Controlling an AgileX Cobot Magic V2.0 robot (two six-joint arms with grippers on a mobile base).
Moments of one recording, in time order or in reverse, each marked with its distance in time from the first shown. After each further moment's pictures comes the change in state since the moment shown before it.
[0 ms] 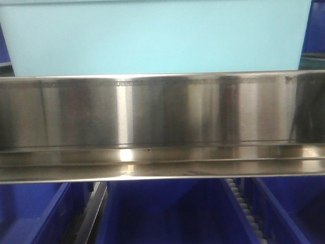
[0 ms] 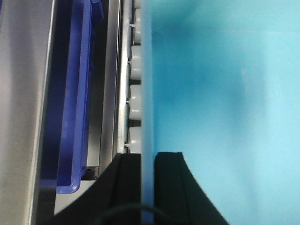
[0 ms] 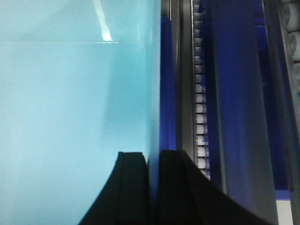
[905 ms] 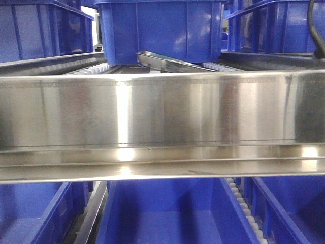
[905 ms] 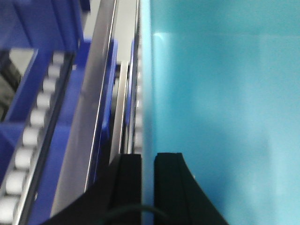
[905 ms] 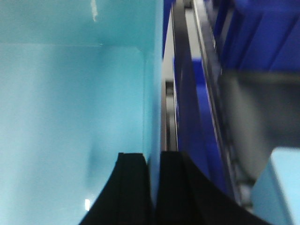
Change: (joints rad) left arm -0.087 -0.073 -0.315 0.269 -0.013 -0.083; right arm 0.099 -0.034 -0.332 -0.277 -0.006 0.055
